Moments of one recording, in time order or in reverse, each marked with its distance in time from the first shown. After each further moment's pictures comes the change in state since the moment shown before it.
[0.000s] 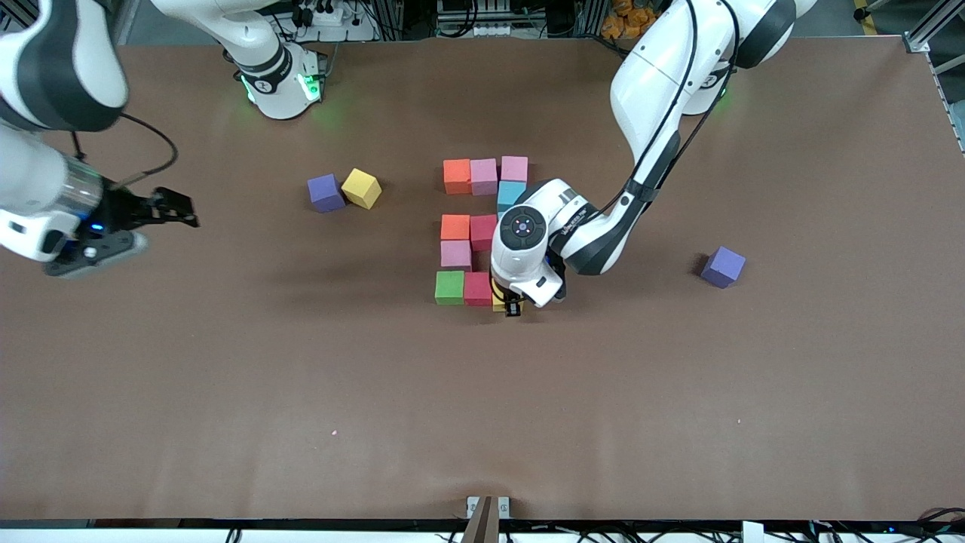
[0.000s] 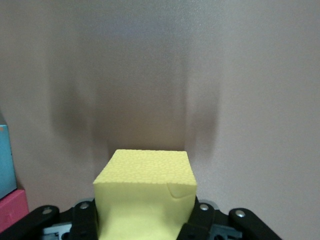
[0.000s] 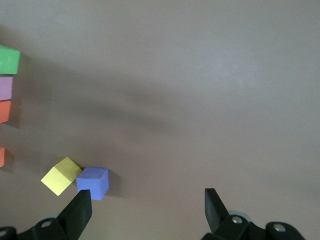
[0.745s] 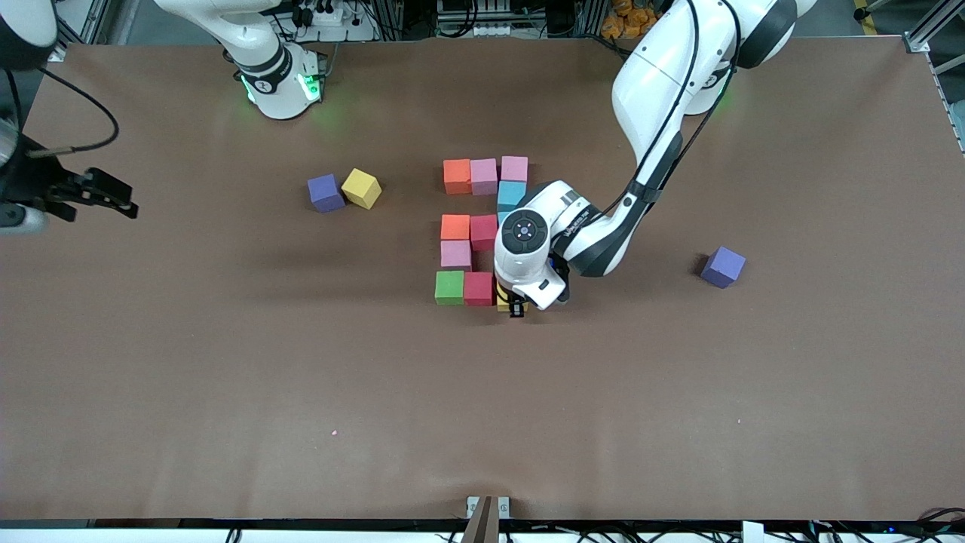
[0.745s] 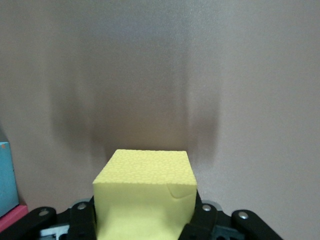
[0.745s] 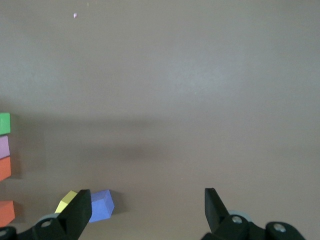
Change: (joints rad) left arm 0.001 0.000 0.008 0.004 0.000 -0.032 0.039; right arm -0.086 -0.076 0.079 0.115 -0.076 -0.047 0.278
